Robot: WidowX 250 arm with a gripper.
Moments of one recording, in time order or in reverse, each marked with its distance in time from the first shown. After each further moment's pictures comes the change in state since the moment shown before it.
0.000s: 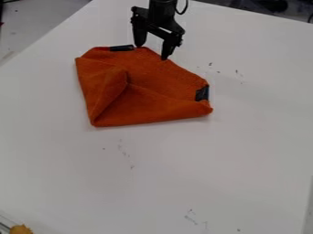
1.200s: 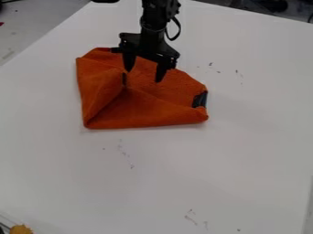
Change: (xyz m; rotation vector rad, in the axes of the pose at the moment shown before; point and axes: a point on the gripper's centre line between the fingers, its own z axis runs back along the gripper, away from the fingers) arm -0.047 -0.013 -0.007 0.053 -0.035 0.215
